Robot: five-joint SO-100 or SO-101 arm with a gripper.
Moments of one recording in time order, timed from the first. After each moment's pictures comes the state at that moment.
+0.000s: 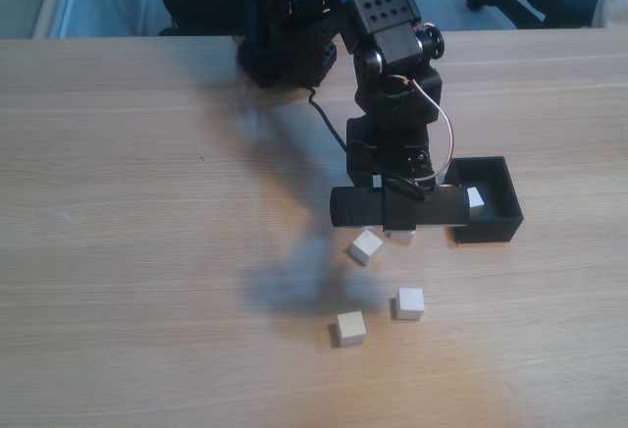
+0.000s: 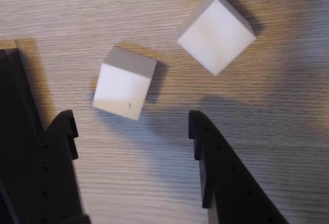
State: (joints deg) arm -22.9 94.5 111.4 50.0 -59.9
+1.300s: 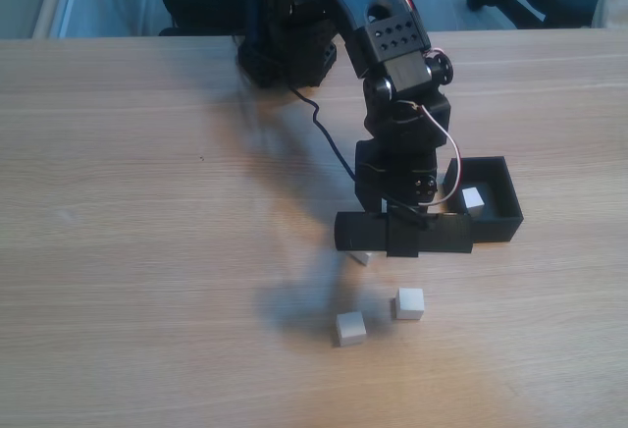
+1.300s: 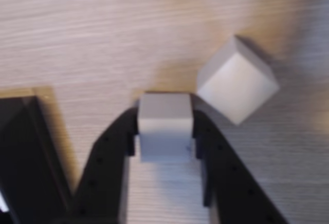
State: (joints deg) arm -23.2 86.5 105.3 46.6 -57.0
